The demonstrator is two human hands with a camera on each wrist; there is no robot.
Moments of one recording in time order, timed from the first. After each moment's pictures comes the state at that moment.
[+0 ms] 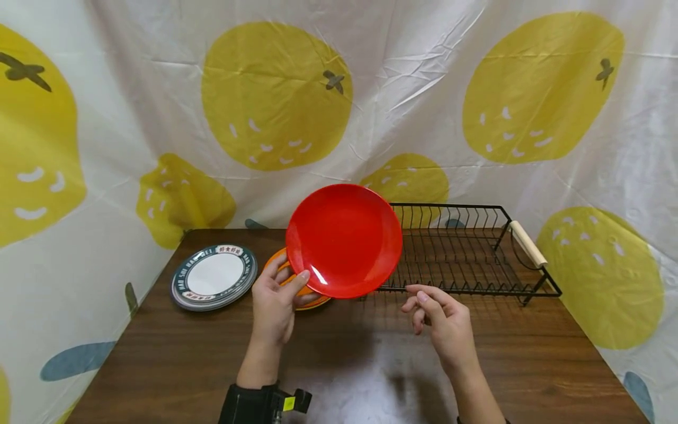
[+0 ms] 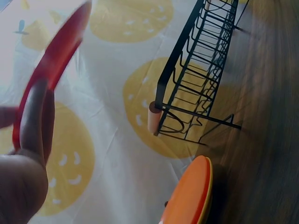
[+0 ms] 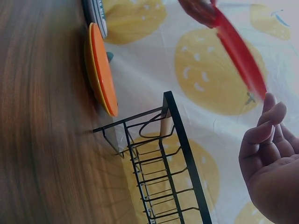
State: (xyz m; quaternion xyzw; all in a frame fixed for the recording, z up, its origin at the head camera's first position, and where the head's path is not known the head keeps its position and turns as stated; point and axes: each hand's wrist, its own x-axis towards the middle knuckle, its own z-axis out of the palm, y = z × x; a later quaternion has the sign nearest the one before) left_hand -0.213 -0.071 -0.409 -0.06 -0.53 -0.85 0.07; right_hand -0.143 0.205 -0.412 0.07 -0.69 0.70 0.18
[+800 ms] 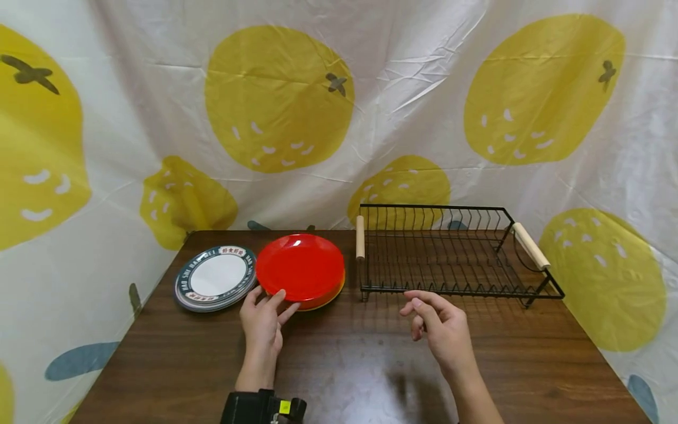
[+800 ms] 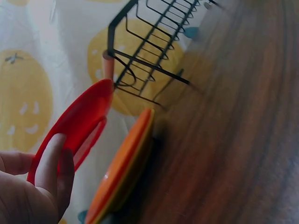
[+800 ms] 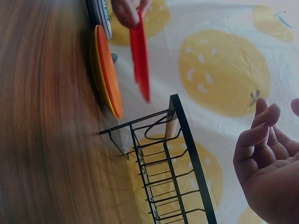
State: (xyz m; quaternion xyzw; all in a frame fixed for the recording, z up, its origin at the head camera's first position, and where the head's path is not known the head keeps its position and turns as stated) left_hand -0.232 -0.098 -0.468 0.19 -0.50 -0.84 0.05; right_hand -0.142 0.200 -0.415 0.03 -0.72 0.68 0.15
